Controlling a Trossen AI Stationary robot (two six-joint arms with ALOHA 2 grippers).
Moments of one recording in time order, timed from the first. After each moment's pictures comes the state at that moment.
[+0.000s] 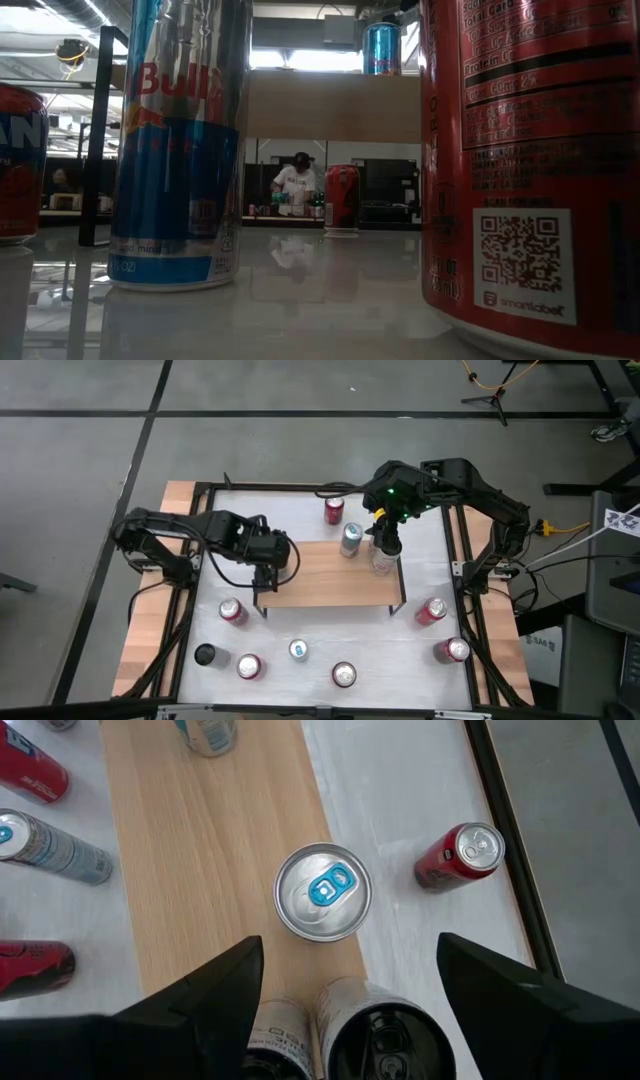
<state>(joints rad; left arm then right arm) -0.15 1.57 1.73 -1.45 -0.31 -0.33 -0.12 1.72 2.26 -1.55 0.04 0.02</state>
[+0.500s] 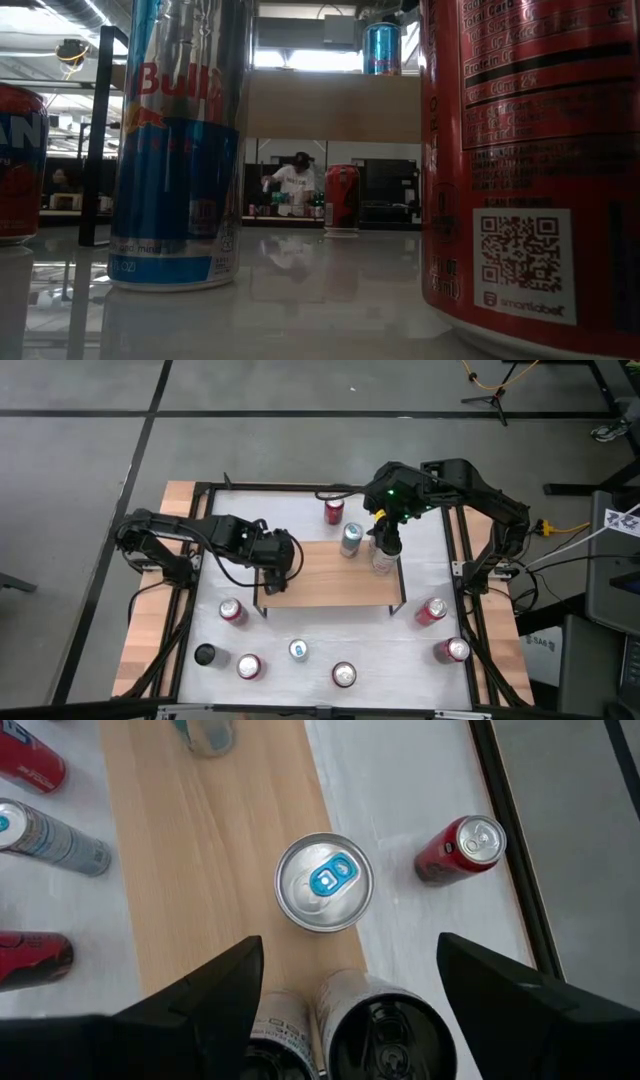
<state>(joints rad) -0.15 1.57 1.67 -1.34 -0.33 -0.51 -0.11 1.72 2.26 -1.57 0.05 0.02</state>
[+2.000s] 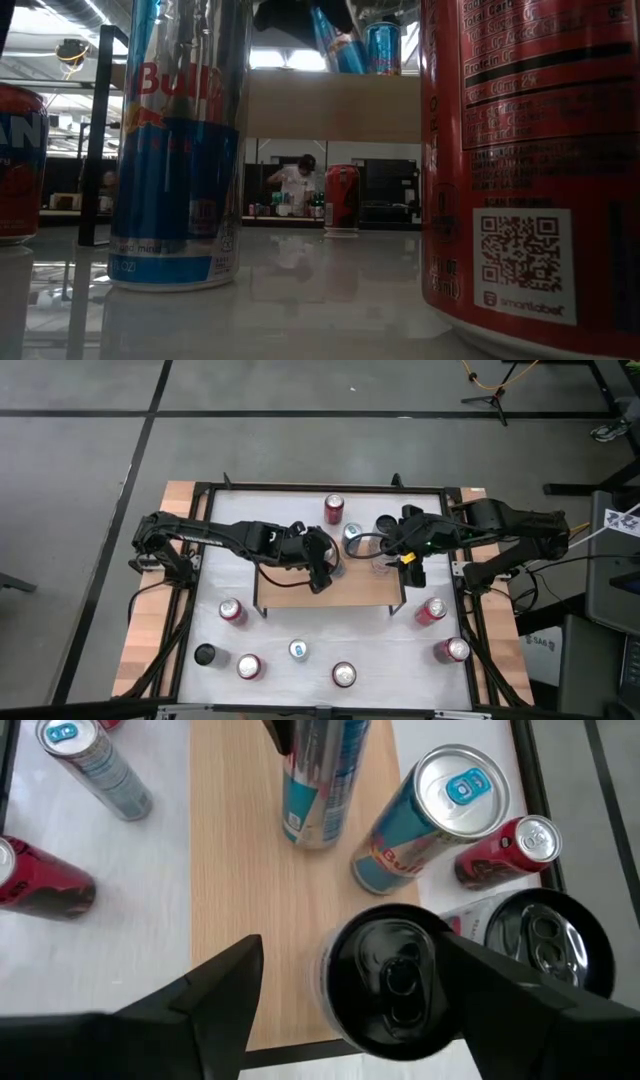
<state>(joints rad) -0.10 1.71 1.67 -0.84 -0.36 -0.49 0.14 1.38 1.74 -1.33 0.17 0.07</state>
